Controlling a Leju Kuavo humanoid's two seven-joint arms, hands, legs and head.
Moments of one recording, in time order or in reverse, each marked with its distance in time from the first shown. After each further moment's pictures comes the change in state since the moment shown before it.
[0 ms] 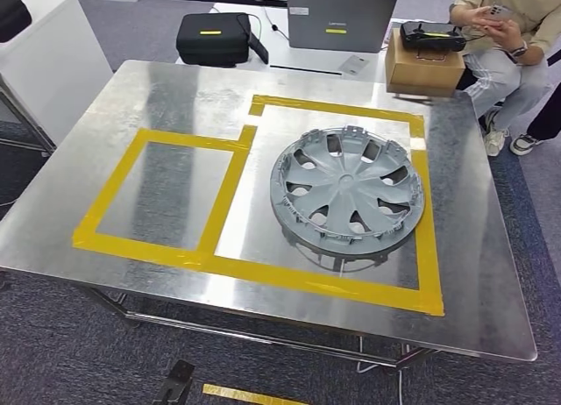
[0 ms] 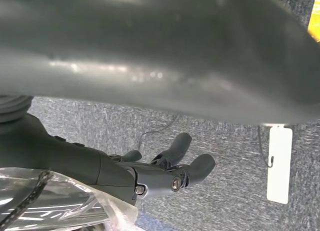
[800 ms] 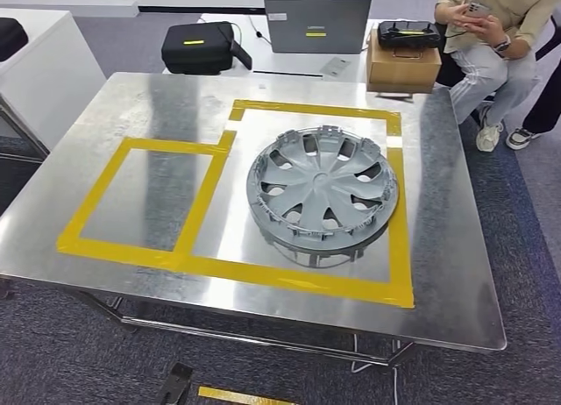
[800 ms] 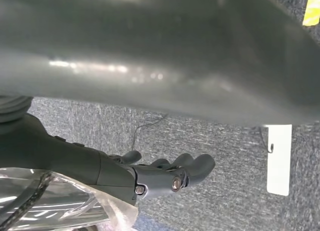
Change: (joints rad) left arm 0.007 -0.001 0.012 0.001 0.008 0.001 -0.012; right arm -0.002 0.002 0.013 0.010 -0.014 0.000 0.000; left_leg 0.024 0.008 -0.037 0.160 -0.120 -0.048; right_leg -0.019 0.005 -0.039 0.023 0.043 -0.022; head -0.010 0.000
